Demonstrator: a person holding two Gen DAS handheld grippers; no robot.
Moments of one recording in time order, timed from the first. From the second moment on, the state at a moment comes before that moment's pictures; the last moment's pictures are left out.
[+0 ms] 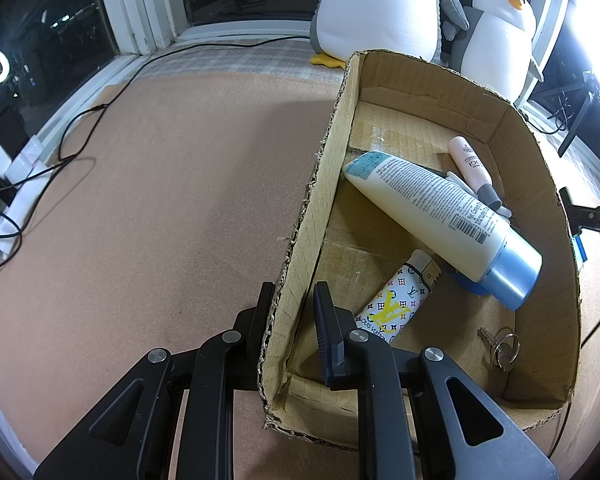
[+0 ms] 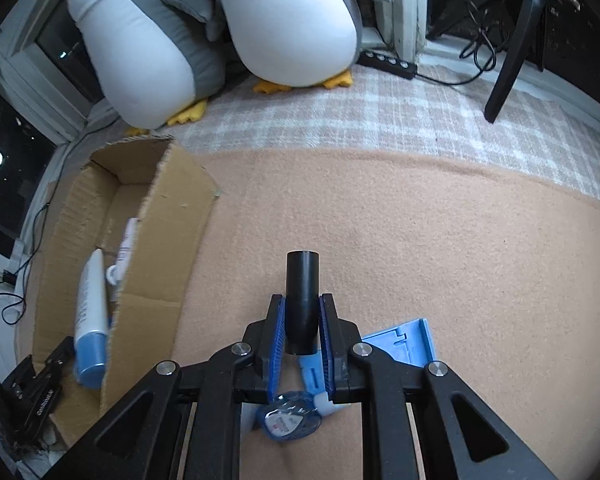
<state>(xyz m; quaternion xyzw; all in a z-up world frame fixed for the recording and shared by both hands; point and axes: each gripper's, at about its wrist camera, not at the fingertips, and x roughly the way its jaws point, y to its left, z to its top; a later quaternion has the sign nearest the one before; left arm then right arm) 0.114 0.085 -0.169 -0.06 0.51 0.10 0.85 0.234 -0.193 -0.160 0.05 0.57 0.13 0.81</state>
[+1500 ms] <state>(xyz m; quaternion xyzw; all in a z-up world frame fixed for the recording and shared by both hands) 0.113 0.086 -0.169 -0.06 0.51 0.10 0.85 0.120 -0.048 -0.117 -0.07 0.53 0.36 0.77</state>
